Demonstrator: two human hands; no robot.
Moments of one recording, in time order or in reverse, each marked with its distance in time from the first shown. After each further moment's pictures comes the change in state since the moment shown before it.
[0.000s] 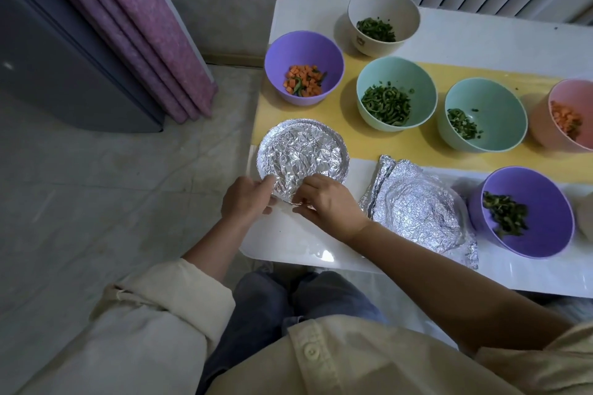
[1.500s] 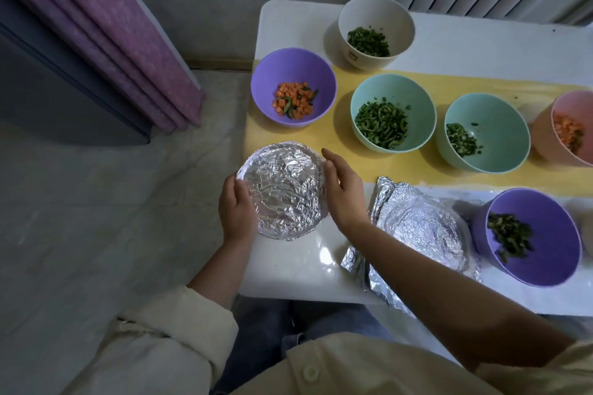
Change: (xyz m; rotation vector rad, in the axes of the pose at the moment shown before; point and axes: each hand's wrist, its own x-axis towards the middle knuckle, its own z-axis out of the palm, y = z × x) left_hand 0.050 0.009 0.019 -0.415 0.339 0.252; right_hand 0.048 0.033 -0.018 0.684 0.408 0.907
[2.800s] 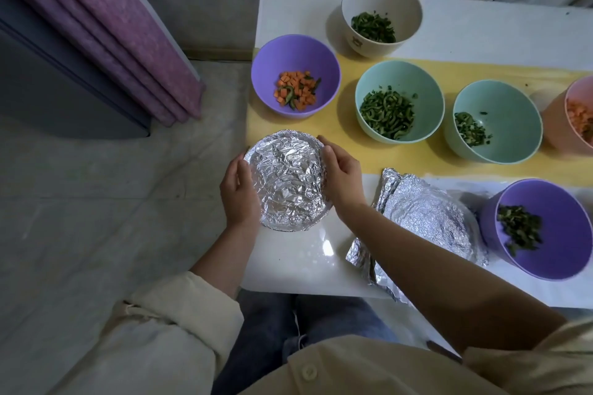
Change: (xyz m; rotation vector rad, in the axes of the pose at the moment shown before) left_hand 0.007 0.010 0.007 -0.243 0.021 -0.036; right_hand 0.016 0.013 0.015 0.248 0.016 0.119
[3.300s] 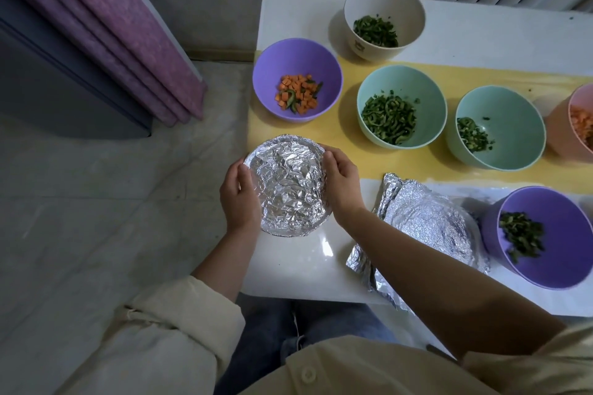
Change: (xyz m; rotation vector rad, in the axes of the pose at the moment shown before) left_hand 0.008 -0.014 0.001 0.074 0.017 0.061; right_hand 0.003 0.003 0.005 0.008 -0.002 0.017
